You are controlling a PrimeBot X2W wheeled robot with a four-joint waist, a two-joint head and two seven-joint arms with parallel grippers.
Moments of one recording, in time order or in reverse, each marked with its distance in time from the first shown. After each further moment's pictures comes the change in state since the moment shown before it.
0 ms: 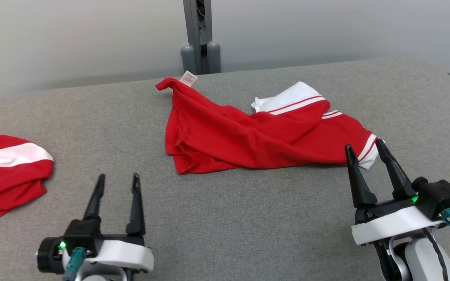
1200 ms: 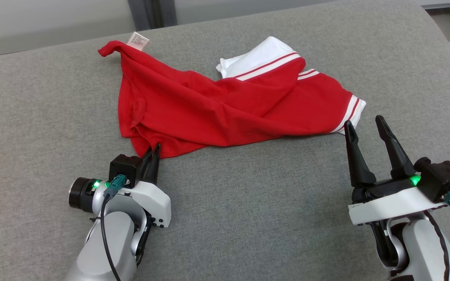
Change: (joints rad) left arm -0.449 -0.001 -0.185 0.606 -0.011 -0.107 0.019; right arm -0.078 0.029 -0.007 -0.011 0.008 0.000 0.000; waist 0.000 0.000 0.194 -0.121
